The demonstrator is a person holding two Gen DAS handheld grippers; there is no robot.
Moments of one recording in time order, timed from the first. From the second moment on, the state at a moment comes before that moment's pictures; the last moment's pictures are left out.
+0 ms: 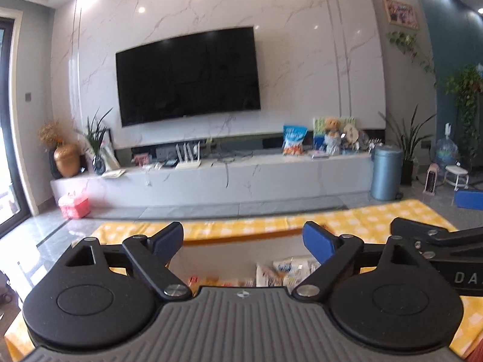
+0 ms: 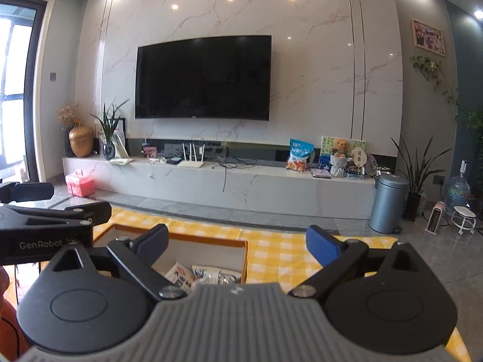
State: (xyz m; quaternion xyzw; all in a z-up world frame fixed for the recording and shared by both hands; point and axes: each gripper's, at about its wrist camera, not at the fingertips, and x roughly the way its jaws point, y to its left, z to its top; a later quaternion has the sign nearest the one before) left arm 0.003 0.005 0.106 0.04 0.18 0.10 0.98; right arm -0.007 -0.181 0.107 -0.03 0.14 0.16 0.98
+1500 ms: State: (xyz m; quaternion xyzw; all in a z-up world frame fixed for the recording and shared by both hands) left arm 0.030 0.029 0.039 -0.02 0.33 0.08 0.94; right arm 0.040 -0.167 0.034 0.00 0.31 0.14 0.94
